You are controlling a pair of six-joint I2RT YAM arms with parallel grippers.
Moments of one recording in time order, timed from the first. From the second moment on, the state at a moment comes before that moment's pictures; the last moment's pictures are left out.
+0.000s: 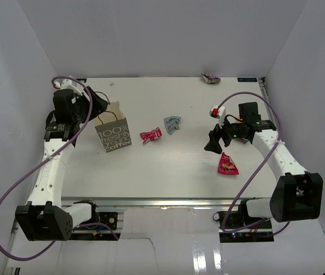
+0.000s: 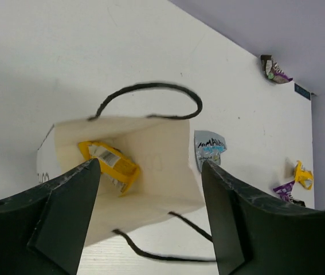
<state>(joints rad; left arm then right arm) -0.01 1.16 1.16 -0.42 0.14 -0.54 0.13 1.31 1.00 -0.67 -0.80 -0.70</state>
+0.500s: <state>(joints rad) -0.01 0.95 1.25 -0.41 0.15 -0.44 0.46 1.76 1.29 -0.38 -0.37 0.02</state>
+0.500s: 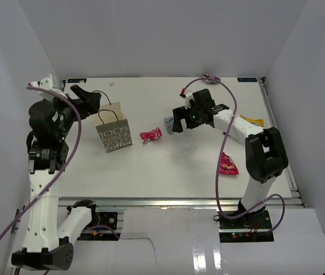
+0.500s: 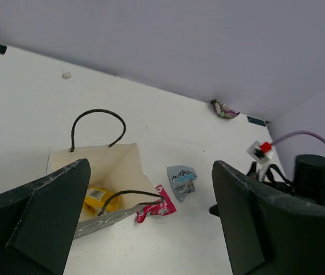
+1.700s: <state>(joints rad) -0.01 0.59 1.00 -0.50 0.19 -0.54 0.44 2.18 1.60 -0.31 -0.29 0.16</state>
